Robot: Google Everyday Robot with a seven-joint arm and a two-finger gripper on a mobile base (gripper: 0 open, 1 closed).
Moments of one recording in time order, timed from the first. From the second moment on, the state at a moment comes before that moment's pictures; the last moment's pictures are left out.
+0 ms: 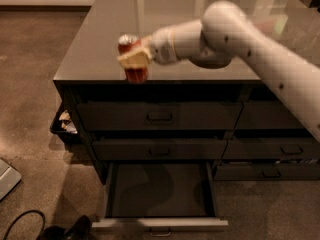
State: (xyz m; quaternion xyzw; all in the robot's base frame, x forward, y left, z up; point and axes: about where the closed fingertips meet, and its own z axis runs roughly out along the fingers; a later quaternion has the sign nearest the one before) arm 0.664 0.070 0.910 -0.46 0.68 0.35 0.45
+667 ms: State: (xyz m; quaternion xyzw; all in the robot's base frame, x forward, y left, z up) arm 0.602 0.046 0.812 -0.40 0.69 0.40 0.46
